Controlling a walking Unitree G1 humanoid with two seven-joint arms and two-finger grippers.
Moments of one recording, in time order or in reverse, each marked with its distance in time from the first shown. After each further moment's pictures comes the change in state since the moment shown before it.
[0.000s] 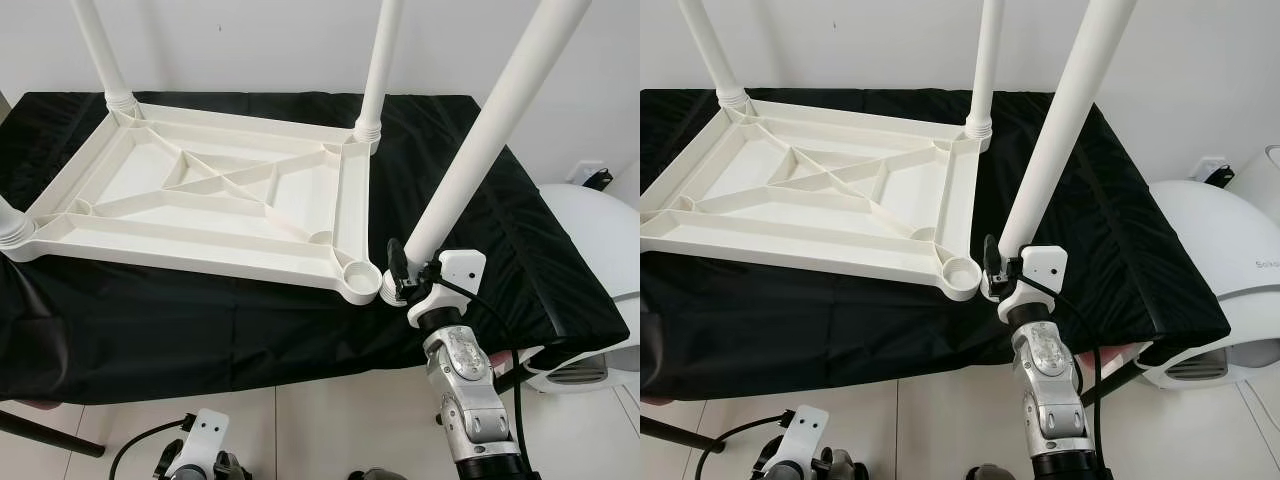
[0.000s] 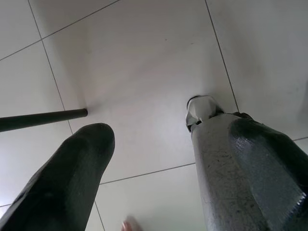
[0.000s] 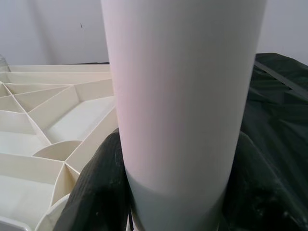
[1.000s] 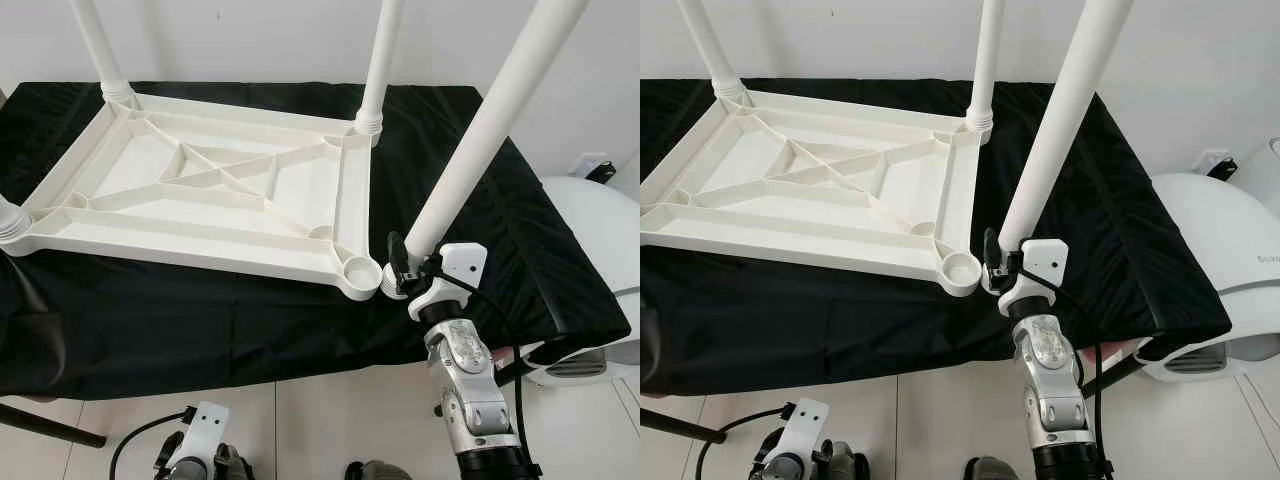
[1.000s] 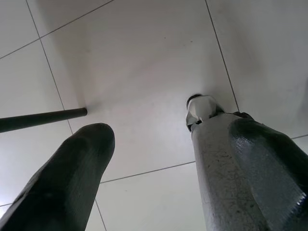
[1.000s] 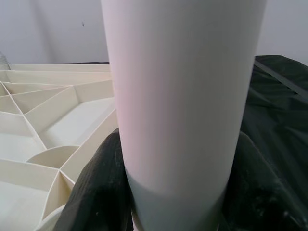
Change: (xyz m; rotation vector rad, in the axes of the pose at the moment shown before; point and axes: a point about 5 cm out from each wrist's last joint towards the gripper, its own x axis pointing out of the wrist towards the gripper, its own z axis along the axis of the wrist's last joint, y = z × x) left arm 0.001 0.000 0.002 0.003 -0.003 0.000; right arm 0.005 0.000 0.003 -0.013 -0.011 0.021
